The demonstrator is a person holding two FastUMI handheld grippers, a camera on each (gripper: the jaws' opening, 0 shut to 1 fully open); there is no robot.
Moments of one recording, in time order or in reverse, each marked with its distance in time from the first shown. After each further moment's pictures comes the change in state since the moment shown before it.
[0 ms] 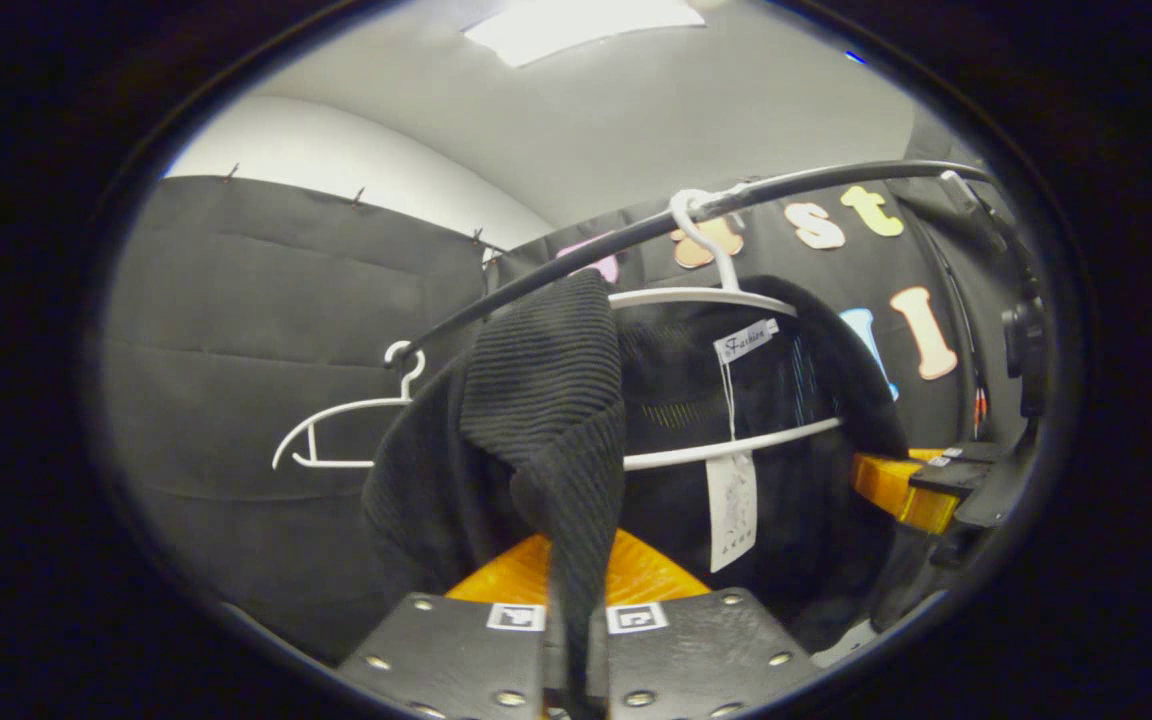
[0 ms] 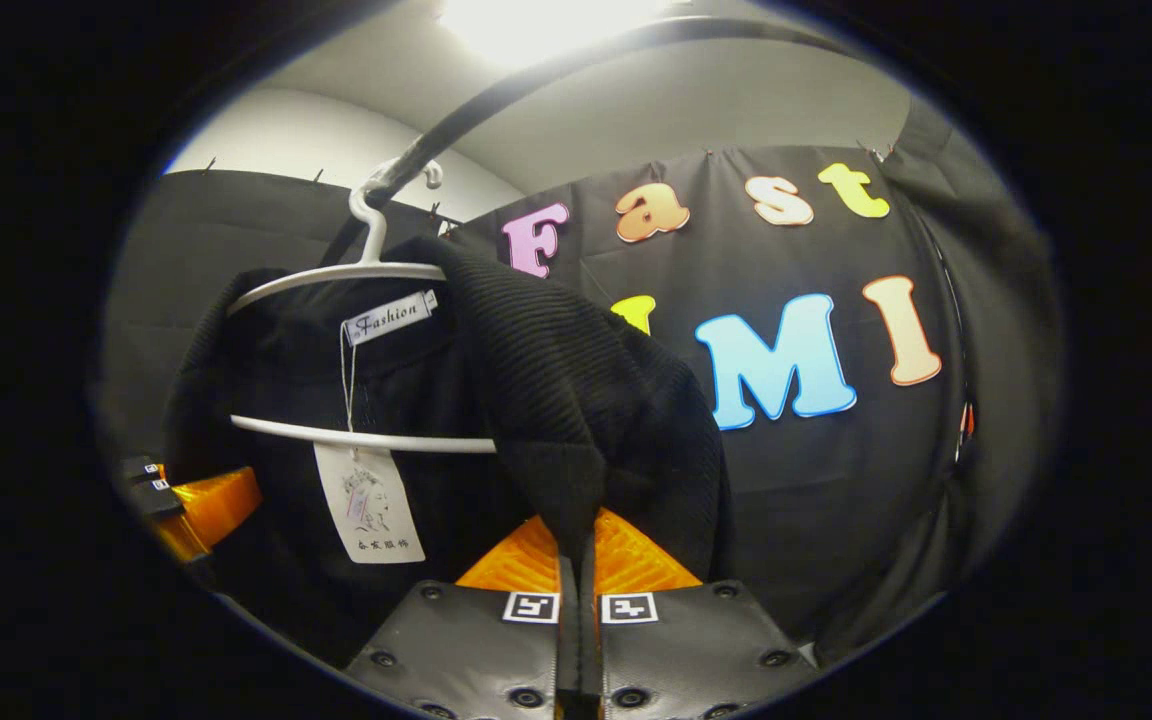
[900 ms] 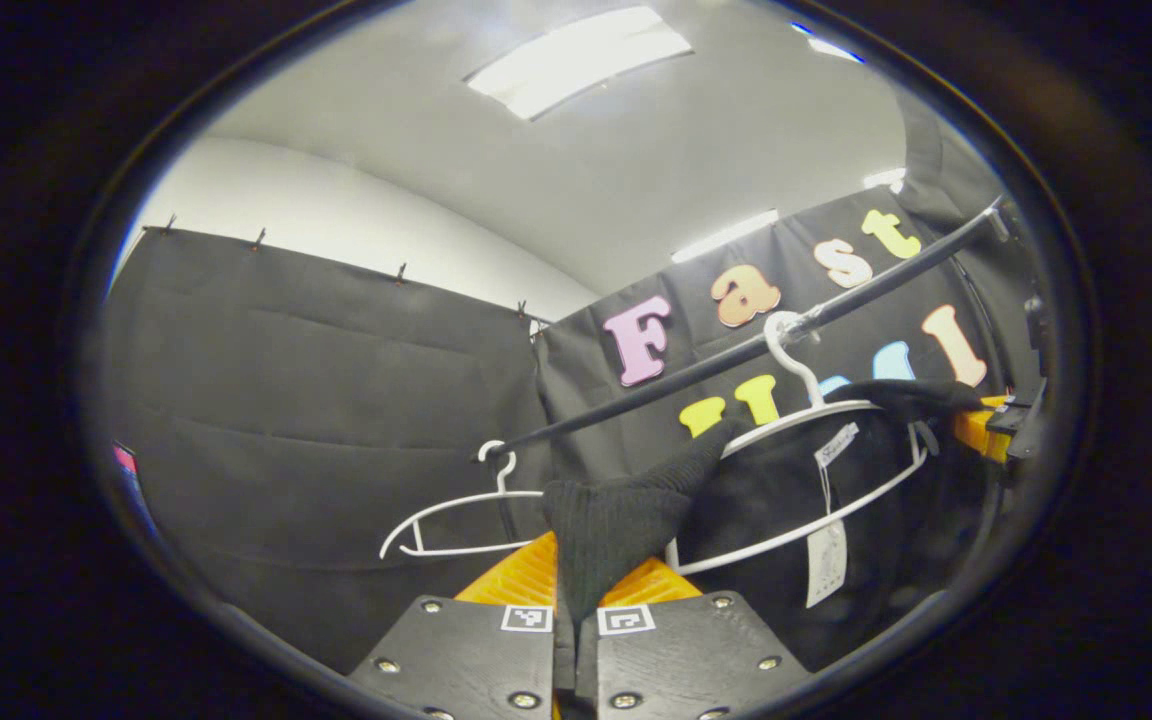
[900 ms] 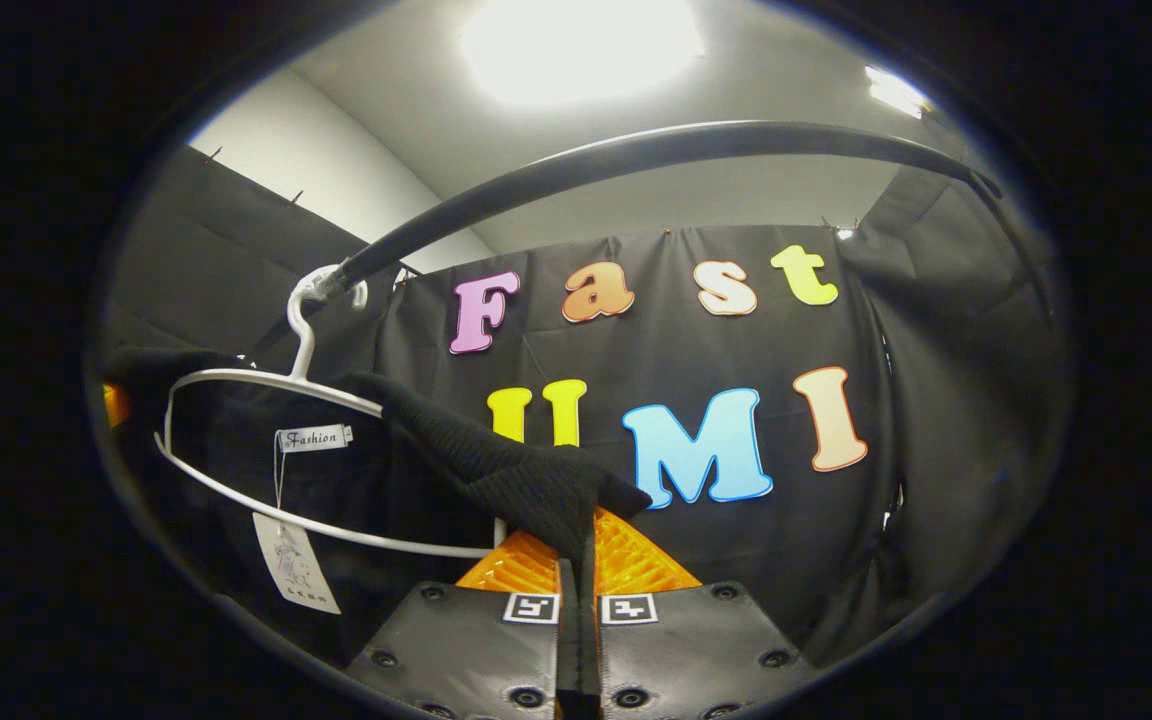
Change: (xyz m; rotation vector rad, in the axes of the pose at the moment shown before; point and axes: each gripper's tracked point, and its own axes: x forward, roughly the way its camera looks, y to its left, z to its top) left arm -0.034 0.093 0.095 0.074 -0.176 0.090; right arm -0.027 -0.069 0.082 -0.084 -0.202 -0.177
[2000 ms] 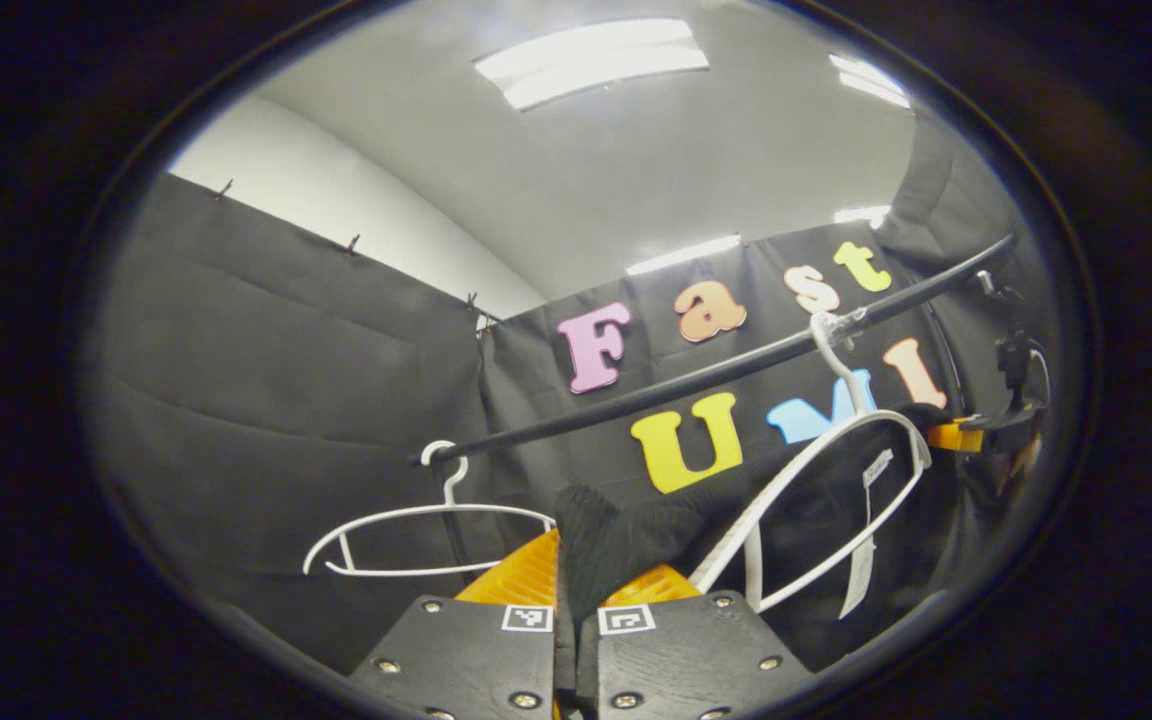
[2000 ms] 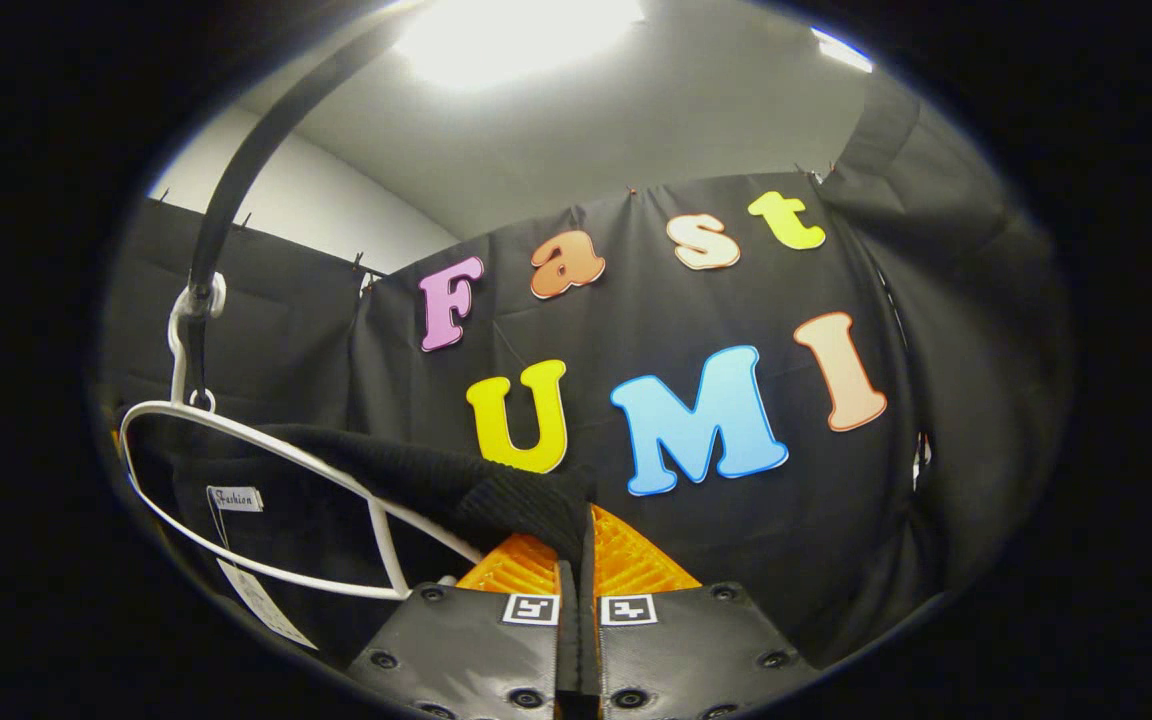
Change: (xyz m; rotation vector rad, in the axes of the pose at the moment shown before) left arm 0.076 0.006 -0.027 -0.136 -0.031 -0.223; right arm 0.071 -0.033 -0.033 0.174 0.110 0.016
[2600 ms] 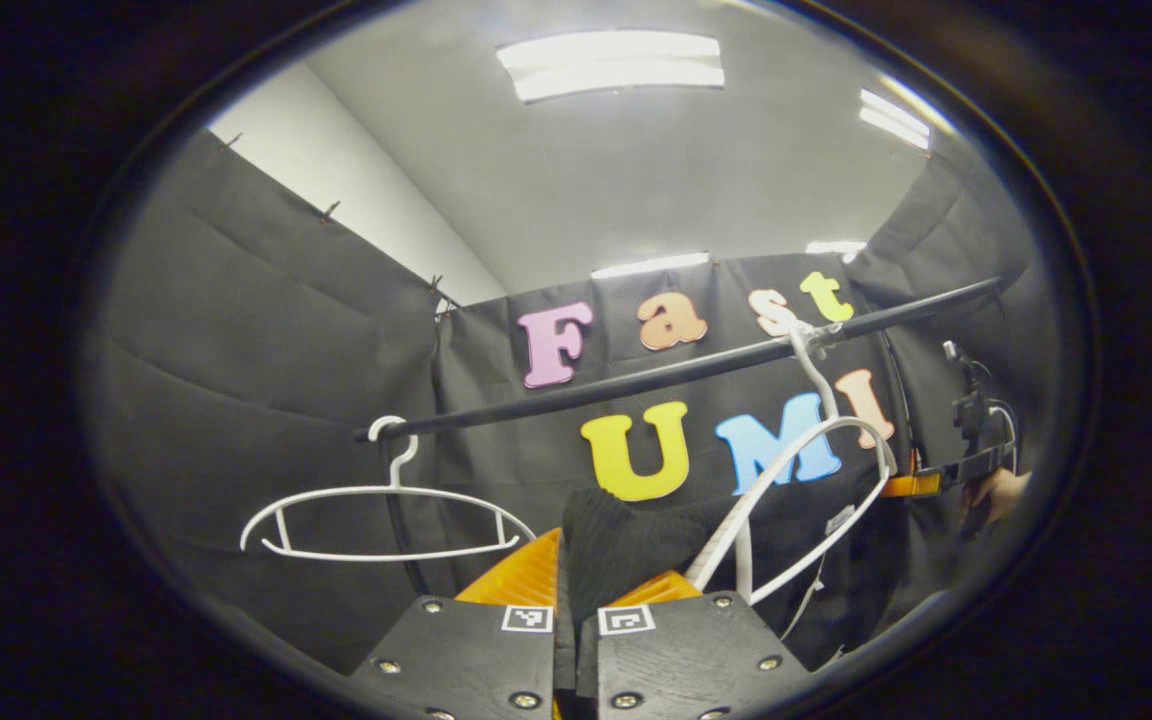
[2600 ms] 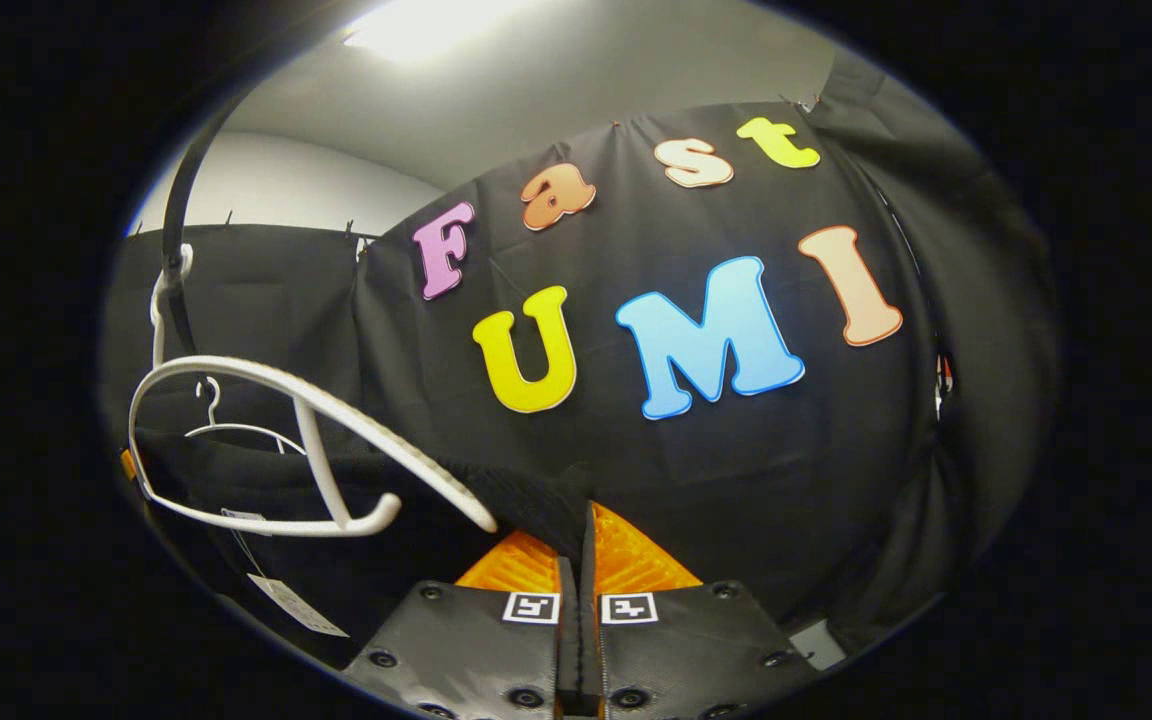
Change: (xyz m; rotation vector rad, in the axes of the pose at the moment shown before) left arm 0.008 -0.007 -0.018 -0.103 0.012 -0.154; right arm -0.003 -0.014 -0.062 0.079 0.209 0.032
